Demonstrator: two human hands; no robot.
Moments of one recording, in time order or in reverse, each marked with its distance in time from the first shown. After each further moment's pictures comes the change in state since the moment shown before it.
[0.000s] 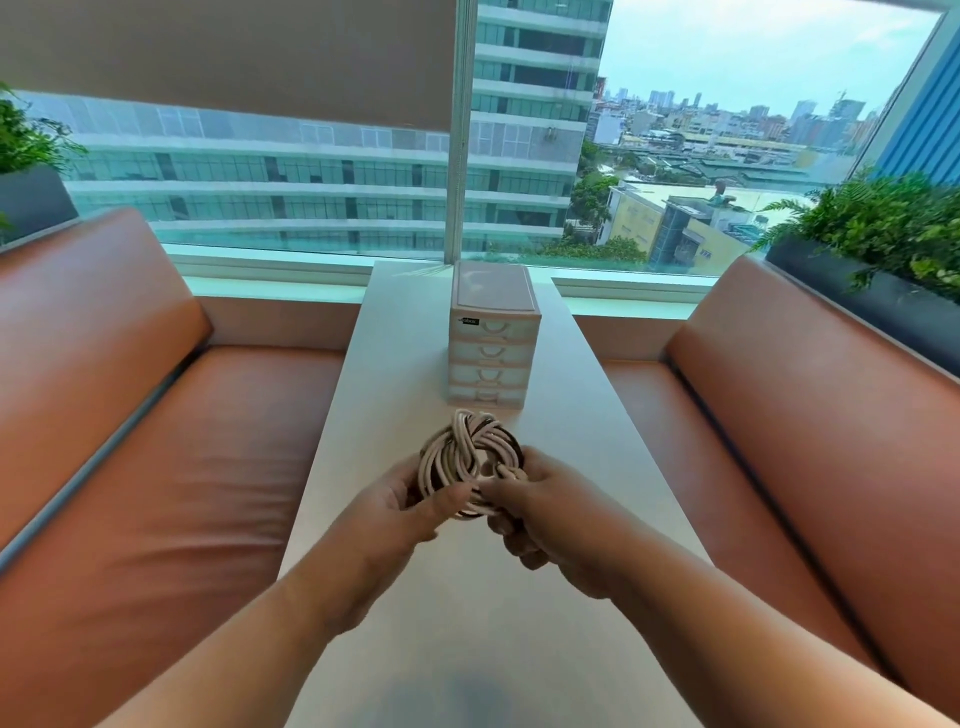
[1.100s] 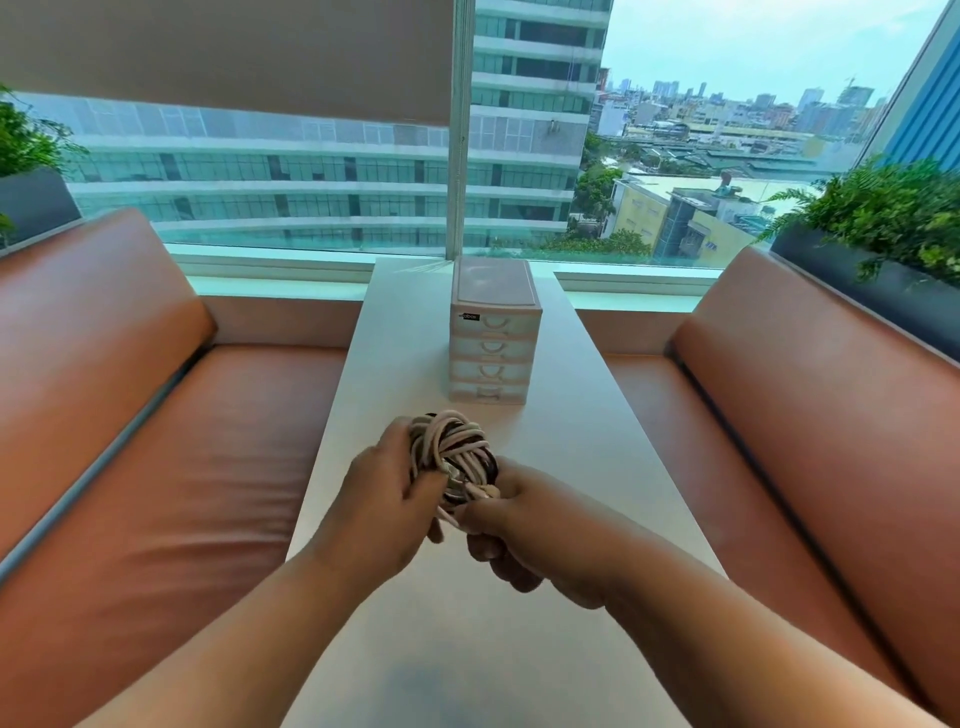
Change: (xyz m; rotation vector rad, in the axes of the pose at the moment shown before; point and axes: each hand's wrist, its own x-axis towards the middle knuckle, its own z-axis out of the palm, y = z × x) left_hand 0.011 0.014 0.005 0.403 0.280 0.234; right_hand -0.013 -0.009 0.009 -0.107 -0.189 -0.074
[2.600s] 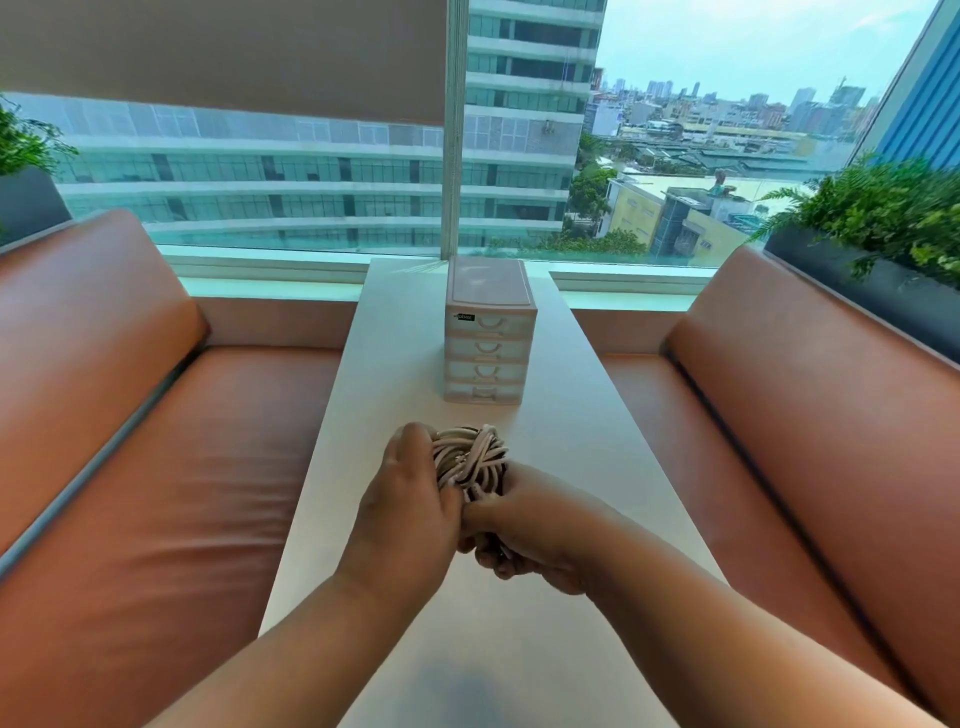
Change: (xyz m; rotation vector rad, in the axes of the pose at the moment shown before) left_hand -0.007 0.007 0.025 0.260 0.167 0.075; right_hand 0.018 0.011 -0.003 0.001 0.074 0.161
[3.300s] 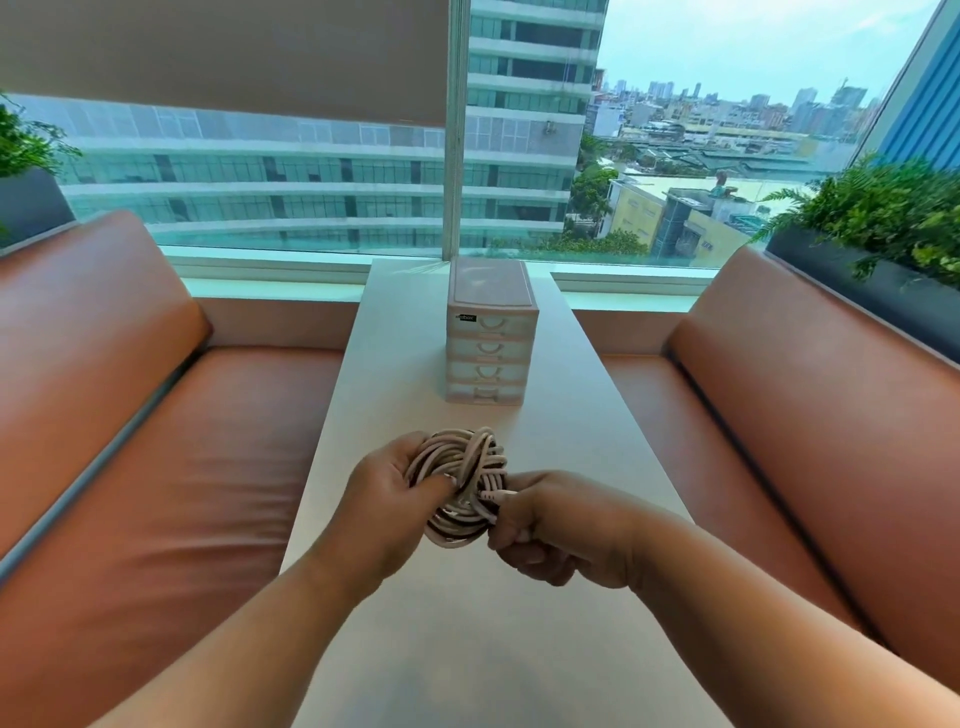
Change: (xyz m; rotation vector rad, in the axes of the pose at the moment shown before) left_hand 0.012 -0.020 -0.012 -0.573 -0.253 -0.156; right_hand -0.011 0.001 -0.024 0.013 -0.204 0.063
